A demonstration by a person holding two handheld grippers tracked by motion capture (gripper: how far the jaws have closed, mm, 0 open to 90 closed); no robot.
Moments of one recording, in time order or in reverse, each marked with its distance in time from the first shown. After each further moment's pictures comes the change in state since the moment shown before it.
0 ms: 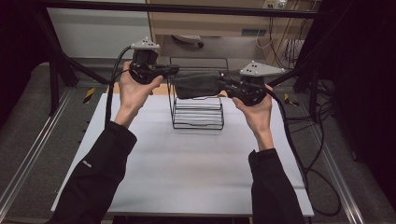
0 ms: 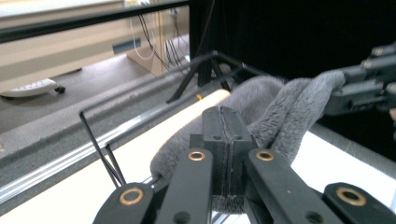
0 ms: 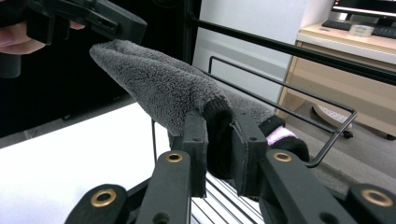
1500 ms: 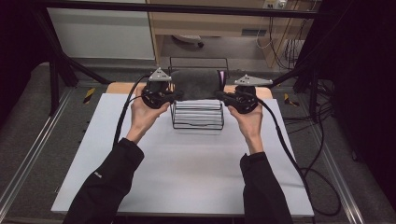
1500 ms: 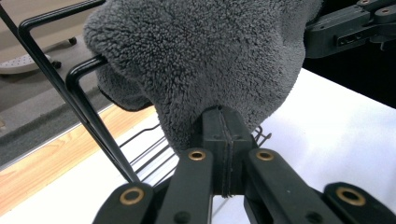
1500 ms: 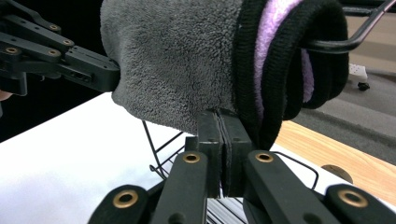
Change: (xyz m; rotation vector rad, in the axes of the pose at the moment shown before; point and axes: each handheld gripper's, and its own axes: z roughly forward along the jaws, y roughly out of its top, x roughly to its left) left arm -0.003 -0.066 0.040 0.105 0.014 0.058; right arm -0.012 -0.052 0.031 0.087 -0.011 0.165
